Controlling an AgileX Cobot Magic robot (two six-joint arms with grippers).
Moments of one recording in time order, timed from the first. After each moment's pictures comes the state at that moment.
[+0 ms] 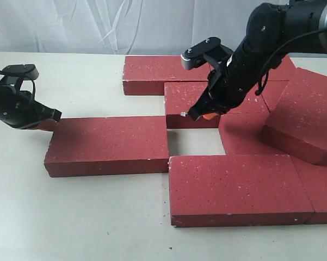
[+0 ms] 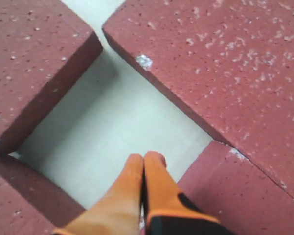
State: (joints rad) left arm 0.06 1.93 -1.01 -0.91 0.53 1.04; right arm 0.42 1.87 -1.28 0.22 0.73 -0.48
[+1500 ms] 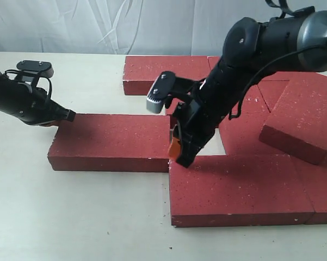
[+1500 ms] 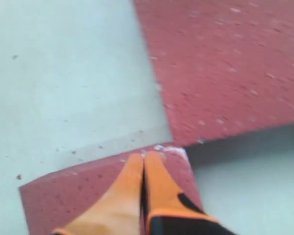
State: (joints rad) left arm -0.04 1.93 -1.01 -0.91 0.42 1.03; right arm 0.53 1.87 -1.23 0.55 0.90 -1.09
